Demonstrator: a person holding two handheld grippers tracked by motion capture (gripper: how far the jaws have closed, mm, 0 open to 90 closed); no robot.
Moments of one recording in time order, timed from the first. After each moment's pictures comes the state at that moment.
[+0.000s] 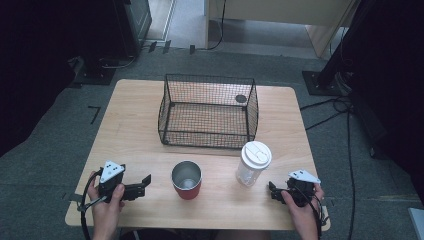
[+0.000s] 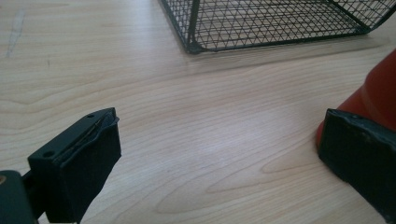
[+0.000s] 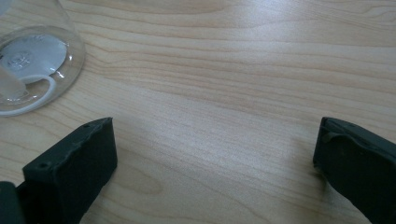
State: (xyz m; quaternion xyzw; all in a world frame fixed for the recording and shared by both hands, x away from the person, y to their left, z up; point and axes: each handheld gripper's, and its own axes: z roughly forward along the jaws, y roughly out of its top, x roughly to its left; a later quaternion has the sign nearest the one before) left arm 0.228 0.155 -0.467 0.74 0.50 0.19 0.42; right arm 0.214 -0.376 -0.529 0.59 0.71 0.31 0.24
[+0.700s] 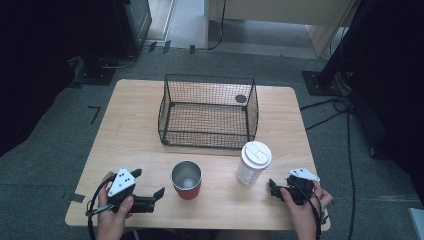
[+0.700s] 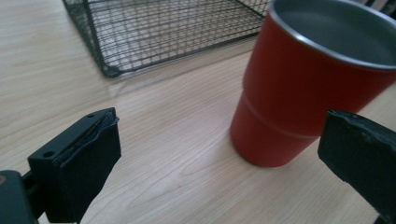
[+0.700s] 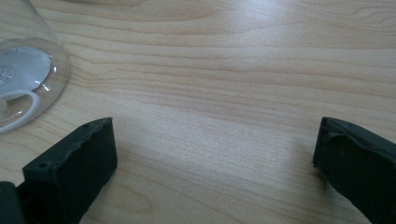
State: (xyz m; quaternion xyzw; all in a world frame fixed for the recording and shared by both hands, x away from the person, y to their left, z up) left arm 0.201 0.124 -0.451 0.78 0.39 0.16 0.46; right arm 0.220 -0.375 -0.529 0.60 0.69 0.30 0.25
